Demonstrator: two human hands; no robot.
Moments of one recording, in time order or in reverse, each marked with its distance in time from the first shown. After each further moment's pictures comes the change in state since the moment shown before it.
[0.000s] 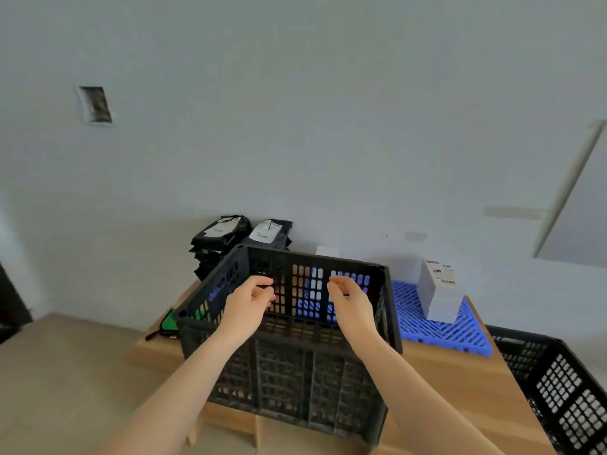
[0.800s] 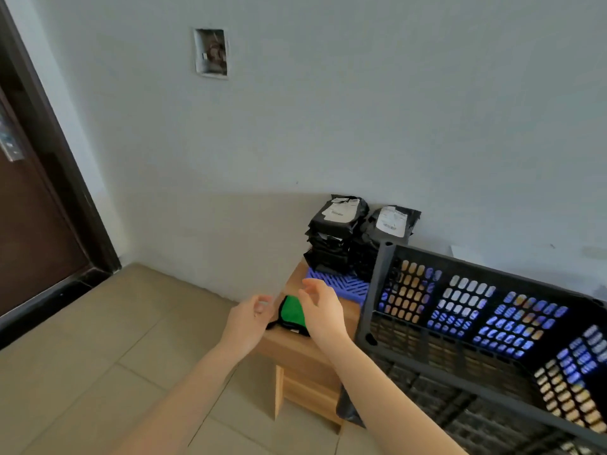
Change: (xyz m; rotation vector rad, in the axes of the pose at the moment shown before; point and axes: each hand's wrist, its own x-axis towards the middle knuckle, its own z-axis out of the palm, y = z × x) left_hand 0.099 -0.264 -0.288 0.076 0.075 -0.214; right_hand 0.028 -0.061 0.441 -0.127 -0.274 0.013
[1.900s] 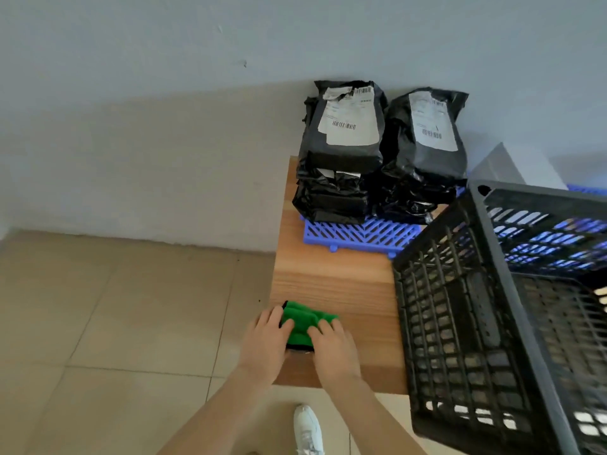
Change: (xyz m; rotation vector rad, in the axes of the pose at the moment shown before) left_hand 0.215 -0.205 0.094 0.870 -0.554 0.589; right_hand 0.150 0.194 0.168 -1.018 -0.144 0.136
